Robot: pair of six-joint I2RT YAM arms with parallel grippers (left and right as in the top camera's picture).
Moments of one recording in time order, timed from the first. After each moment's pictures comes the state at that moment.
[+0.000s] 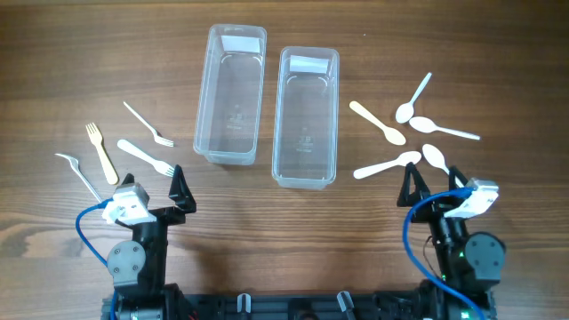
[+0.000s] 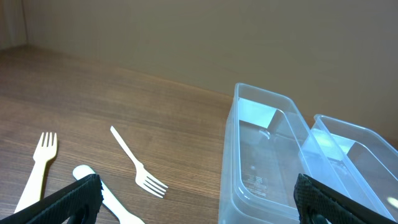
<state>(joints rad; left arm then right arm) 0.10 0.01 0.02 -0.10 0.03 -0.25 -0.06 0.05 0.12 -0.19 -0.12 0.38</state>
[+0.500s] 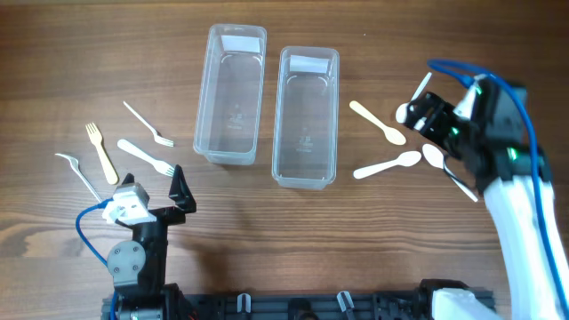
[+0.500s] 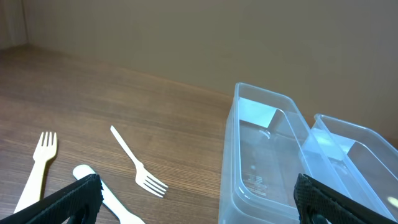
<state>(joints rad) 0.10 0.01 0.02 -0.10 0.03 -0.25 -0.06 1.27 1.05 -0.70 -0.18 0.48</state>
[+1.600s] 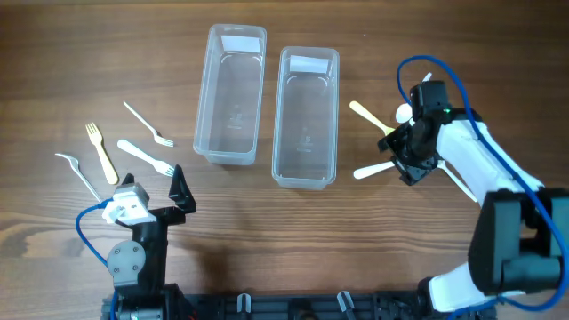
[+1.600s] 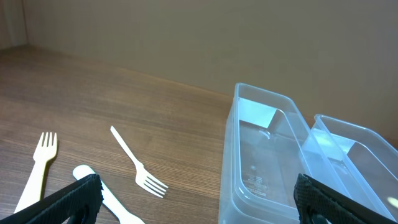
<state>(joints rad) 0.10 0.01 0.02 -0.10 0.03 -0.25 0.04 1.73 1.03 -0.80 -0.12 1.00</state>
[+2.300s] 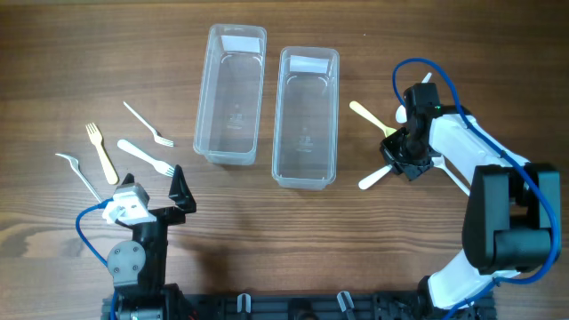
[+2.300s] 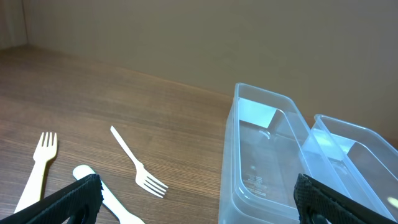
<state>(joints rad) 0.10 0.01 0.02 -0.10 0.03 -0.25 0.04 1.83 1.05 -0.77 -0.10 1.00</state>
